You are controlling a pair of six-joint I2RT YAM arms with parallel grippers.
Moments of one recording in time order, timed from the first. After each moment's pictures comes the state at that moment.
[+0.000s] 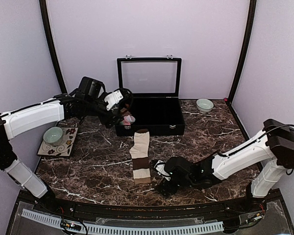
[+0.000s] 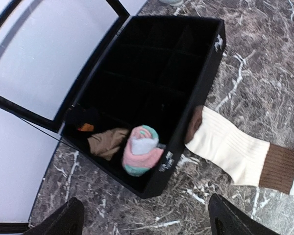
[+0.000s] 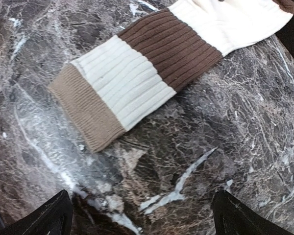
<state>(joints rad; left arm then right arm) -0.63 1.52 1.26 -0.37 -0.01 0.56 1.28 1.63 0.70 0.04 0.24 0.15</state>
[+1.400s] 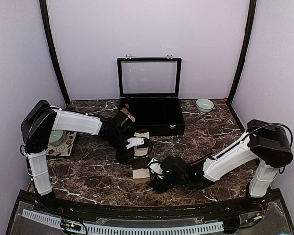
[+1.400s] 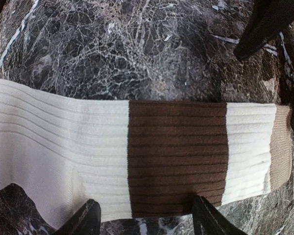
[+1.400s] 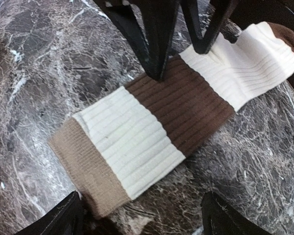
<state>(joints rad) -0.73 1.93 1.24 -0.54 0.35 0.64 1.25 1.78 0.70 0.36 0.23 0.05</state>
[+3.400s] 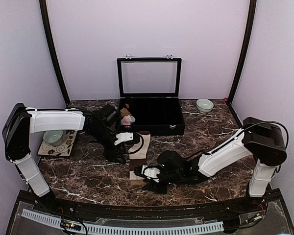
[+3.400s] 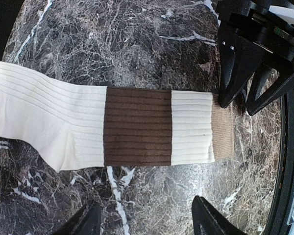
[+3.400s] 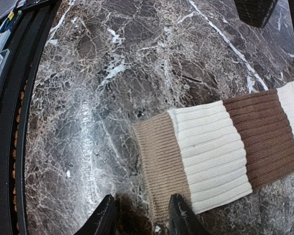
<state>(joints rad) -0.70 1.71 1.17 -0.71 0.42 0.68 1.19 1.83 0.78 0.32 -0.22 -0.17</state>
